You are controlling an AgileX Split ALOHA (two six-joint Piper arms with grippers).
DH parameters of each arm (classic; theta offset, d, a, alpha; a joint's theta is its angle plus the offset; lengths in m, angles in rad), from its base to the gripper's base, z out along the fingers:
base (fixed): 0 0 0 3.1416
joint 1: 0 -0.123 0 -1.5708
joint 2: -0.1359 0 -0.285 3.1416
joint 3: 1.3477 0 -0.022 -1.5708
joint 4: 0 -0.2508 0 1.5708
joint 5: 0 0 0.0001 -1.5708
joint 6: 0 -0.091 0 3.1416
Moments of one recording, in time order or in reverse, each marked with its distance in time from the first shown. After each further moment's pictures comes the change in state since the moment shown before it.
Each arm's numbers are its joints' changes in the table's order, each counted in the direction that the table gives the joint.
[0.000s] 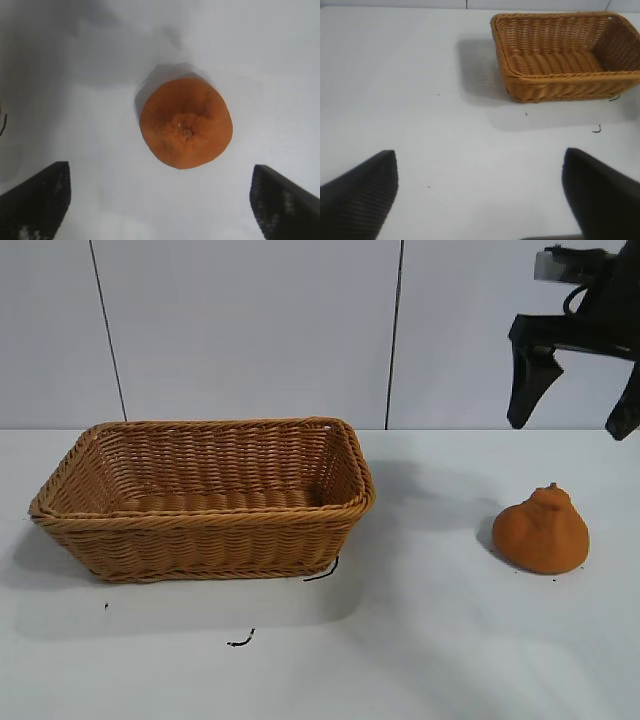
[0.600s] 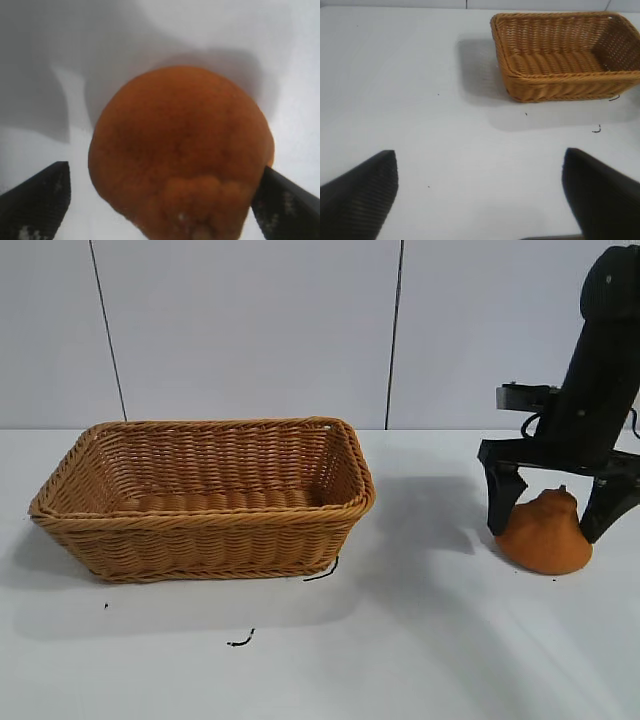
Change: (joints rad) left arm 0.000 0.000 0.000 0.000 0.001 0.000; right arm 0.000 -0.226 -0.006 0.009 -0.061 0.000
